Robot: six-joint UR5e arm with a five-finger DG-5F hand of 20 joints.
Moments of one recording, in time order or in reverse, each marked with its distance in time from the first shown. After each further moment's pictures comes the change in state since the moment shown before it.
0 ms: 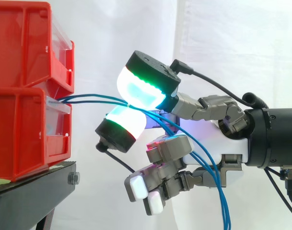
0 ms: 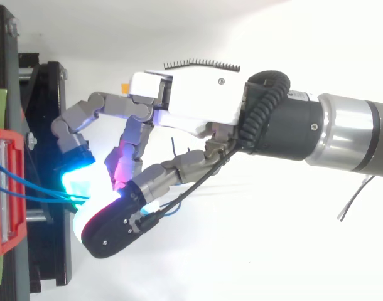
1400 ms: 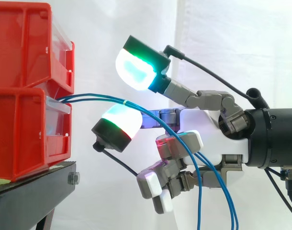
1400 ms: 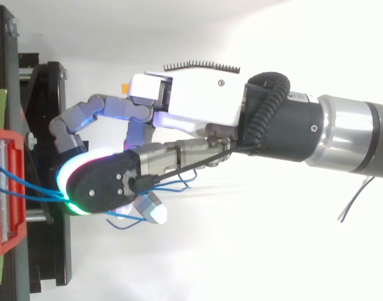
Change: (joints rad) arm 0.002 0.000 0.000 0.000 0.002 0.000
